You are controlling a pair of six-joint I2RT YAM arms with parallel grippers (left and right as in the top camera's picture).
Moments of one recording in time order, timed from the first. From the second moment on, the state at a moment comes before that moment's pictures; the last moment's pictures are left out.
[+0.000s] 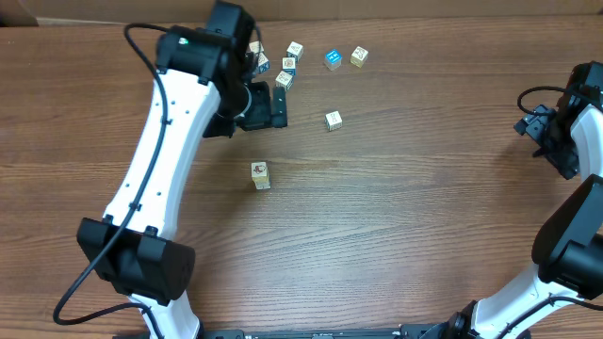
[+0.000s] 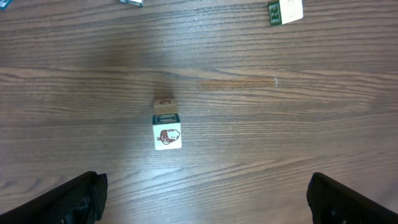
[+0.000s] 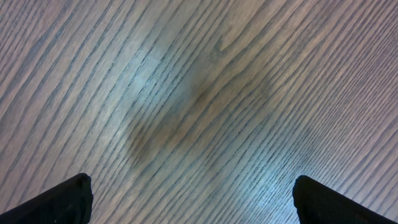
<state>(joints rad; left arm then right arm) -0.31 1.92 2.04 -1.50 0.15 -0.40 -0.45 1.94 1.51 -0.90 0.20 0.49</state>
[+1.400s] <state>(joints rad) -0.52 1.72 1.81 -1.49 -0.15 -0.68 -0.45 1.94 1.51 -0.90 0.20 0.49</state>
